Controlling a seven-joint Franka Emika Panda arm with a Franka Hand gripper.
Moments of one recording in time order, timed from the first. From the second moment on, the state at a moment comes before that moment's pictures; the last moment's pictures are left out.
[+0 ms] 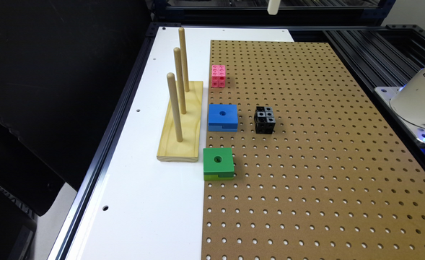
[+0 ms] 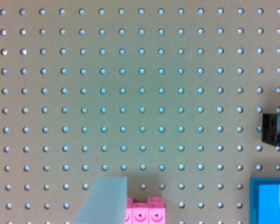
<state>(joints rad) -0.33 -0.27 0.10 -2.46 0.05 2.24 0.54</state>
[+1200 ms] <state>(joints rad) -0.39 -0.13 0.10 -2.32 0.03 2.24 0.49</state>
